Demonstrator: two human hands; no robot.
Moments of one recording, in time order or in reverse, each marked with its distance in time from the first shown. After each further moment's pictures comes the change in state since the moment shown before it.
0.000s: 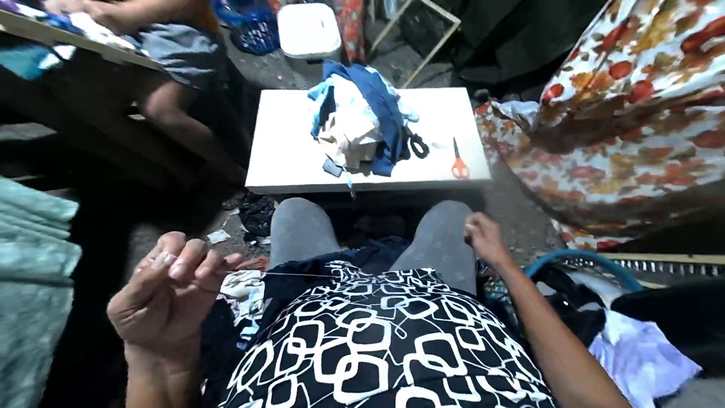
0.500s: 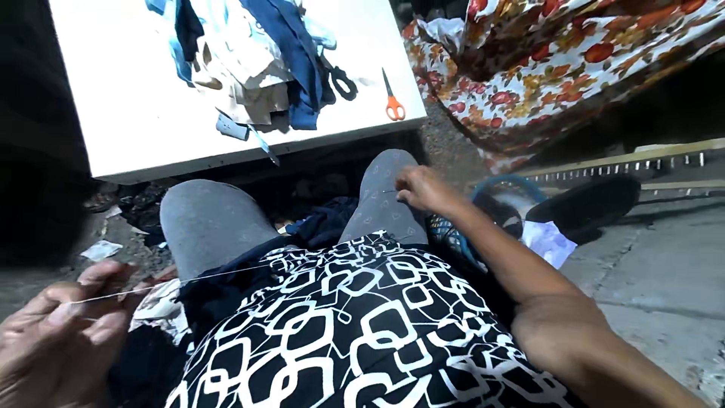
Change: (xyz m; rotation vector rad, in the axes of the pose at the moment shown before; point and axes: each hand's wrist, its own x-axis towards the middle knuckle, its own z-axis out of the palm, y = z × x) left_hand -0.004 -0.036 -0.090 0.302 0.134 -0.244; right_hand -0.019 -0.059 -0.022 -0.599 -0.086 -0.518
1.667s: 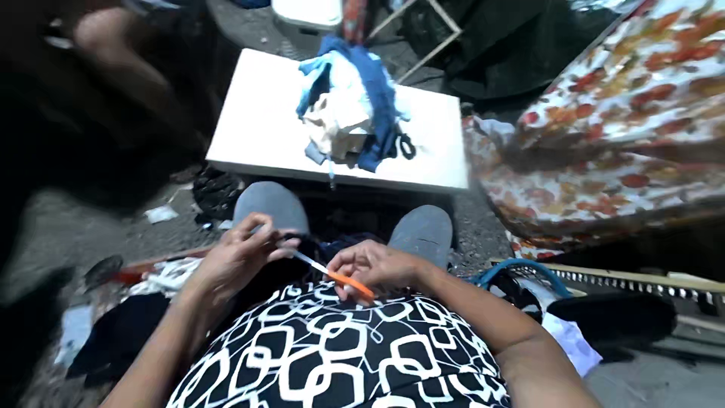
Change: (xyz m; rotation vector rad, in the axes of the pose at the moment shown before) left_hand 0.035 -0.033 0.090 0.043 0.010 -0.239; right_hand 0.067 -0.124 0.029 1.510 -0.921 -0.147
